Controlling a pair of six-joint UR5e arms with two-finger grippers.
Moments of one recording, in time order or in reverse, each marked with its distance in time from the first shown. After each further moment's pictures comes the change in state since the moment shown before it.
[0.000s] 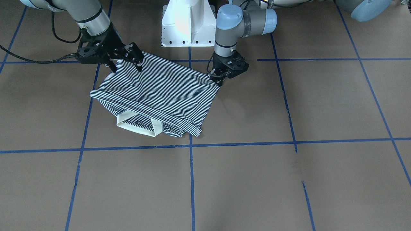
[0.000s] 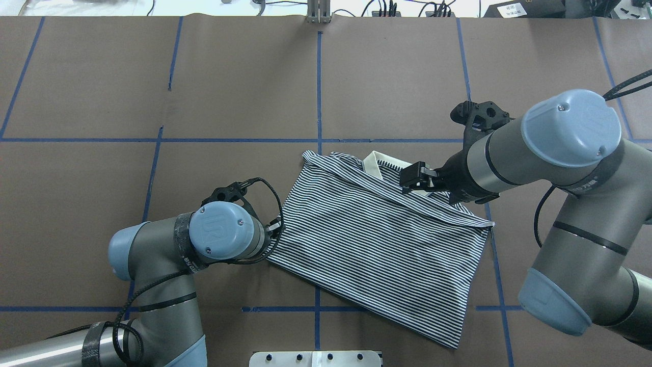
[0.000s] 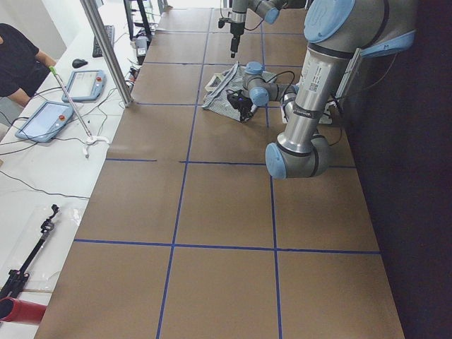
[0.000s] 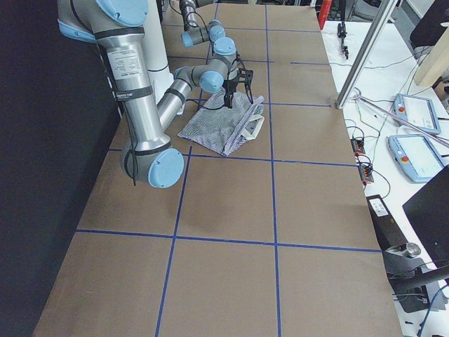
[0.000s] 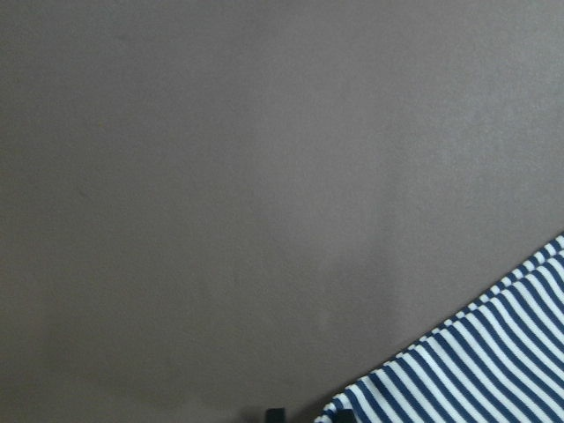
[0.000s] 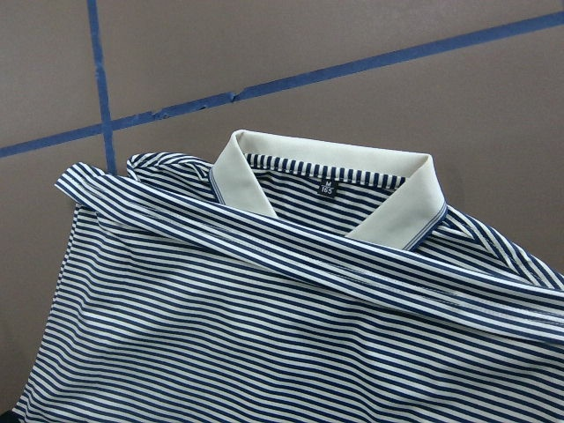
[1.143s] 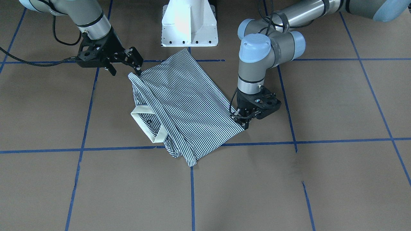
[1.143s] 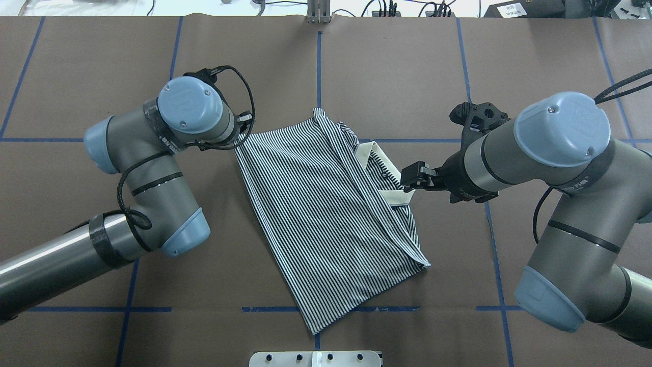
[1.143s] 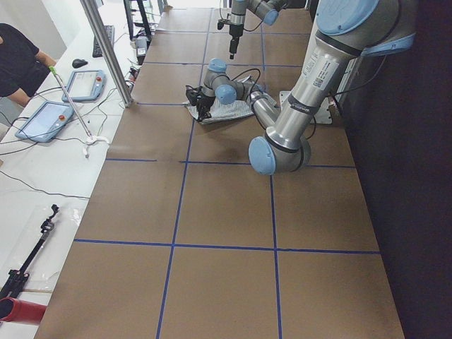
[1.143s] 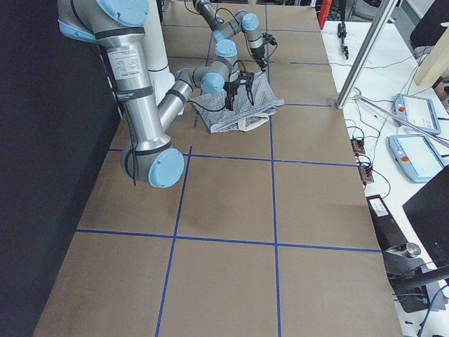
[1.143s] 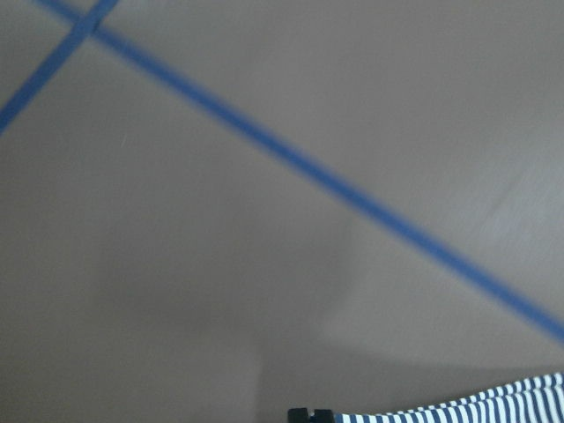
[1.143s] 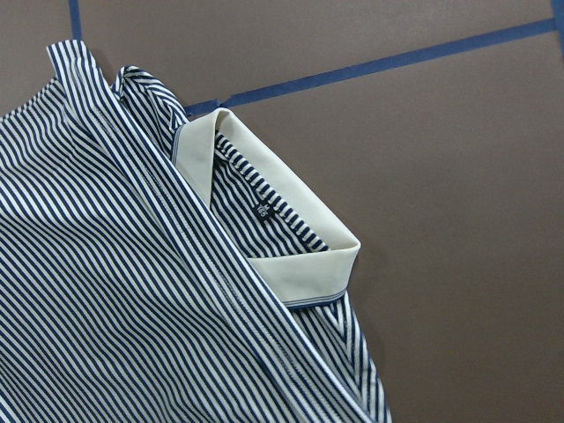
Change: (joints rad) left arm -0.329 -0.127 0.237 -0.101 0.002 0.279; right arm -0.002 0.003 -0.022 0.001 -0.018 0.000
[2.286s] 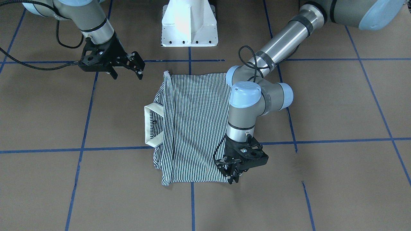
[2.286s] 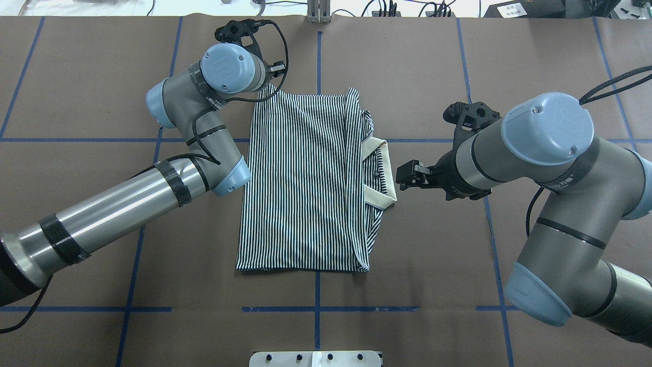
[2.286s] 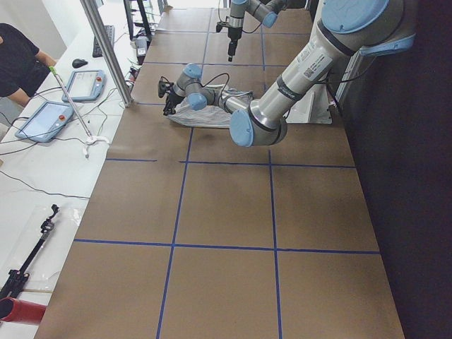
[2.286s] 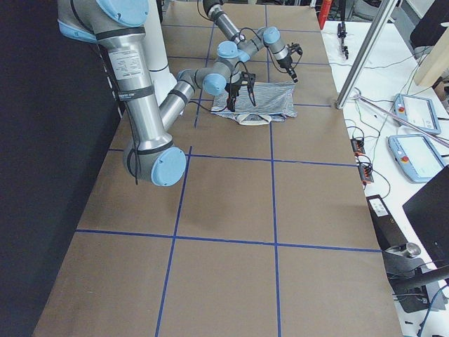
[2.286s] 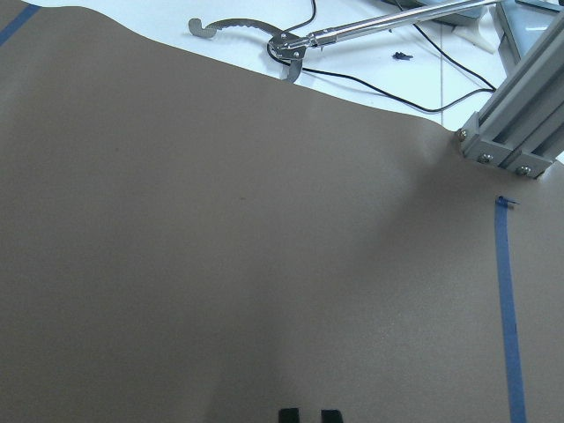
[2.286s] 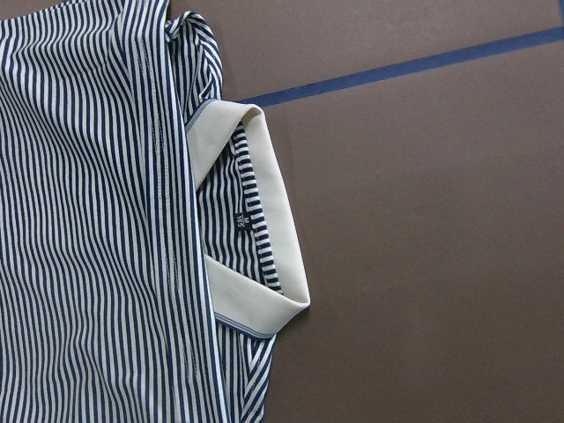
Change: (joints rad) left arm -0.057 -0.249 0.517 -0.450 0.135 0.258; right arm -0.006 0.032 -0.044 0.002 -0.024 -0.009
